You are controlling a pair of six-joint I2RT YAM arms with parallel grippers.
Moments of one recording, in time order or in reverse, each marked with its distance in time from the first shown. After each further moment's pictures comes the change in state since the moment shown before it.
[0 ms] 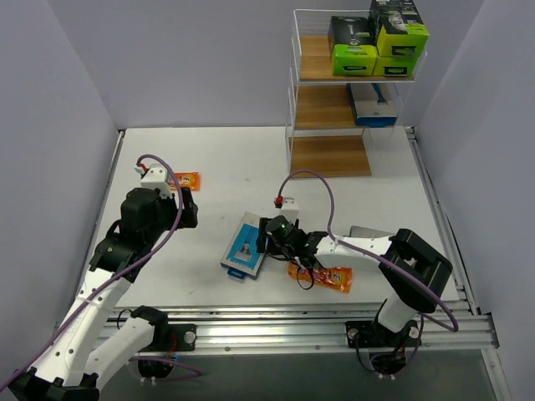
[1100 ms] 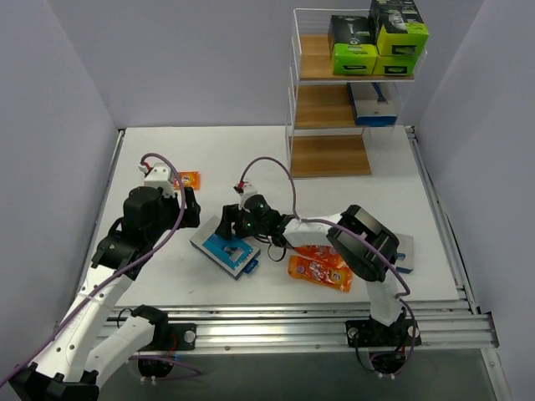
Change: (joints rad) left arm -0.008 0.016 0.000 0.004 0.022 0.003; right arm -0.052 0.402 0.322 0.334 -0.444 -0.169
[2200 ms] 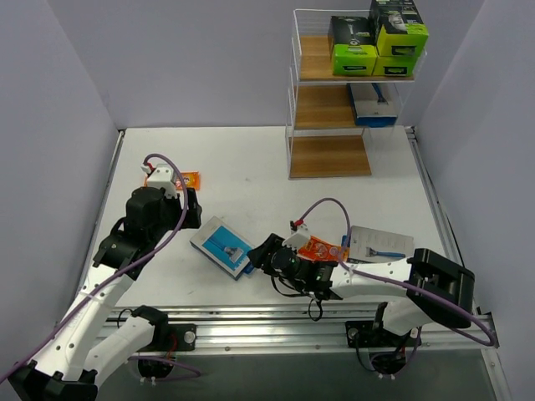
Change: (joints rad) left arm -0.019 0.010 0.000 0.003 -0.013 0.004; right arm 0.278 -0.603 -0.553 -0.101 0.610 0.651
